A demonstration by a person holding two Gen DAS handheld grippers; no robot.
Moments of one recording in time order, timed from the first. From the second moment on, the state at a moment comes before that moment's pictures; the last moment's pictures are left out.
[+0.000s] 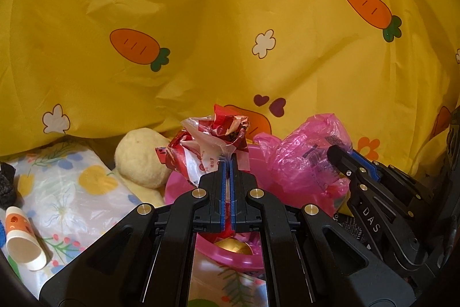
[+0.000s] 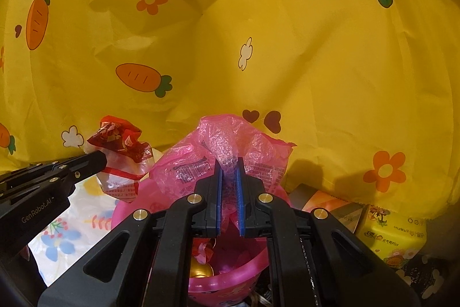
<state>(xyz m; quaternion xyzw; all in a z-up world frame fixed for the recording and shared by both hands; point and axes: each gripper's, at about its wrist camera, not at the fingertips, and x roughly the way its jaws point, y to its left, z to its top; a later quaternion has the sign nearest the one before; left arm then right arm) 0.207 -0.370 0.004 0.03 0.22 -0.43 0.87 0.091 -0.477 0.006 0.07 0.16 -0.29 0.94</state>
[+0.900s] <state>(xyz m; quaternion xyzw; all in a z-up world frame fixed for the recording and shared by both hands) 0.228 -0.378 -0.024 -0.01 0.28 -0.48 0.83 0.102 -0.488 -0.010 0.08 0.17 -0.29 0.94</state>
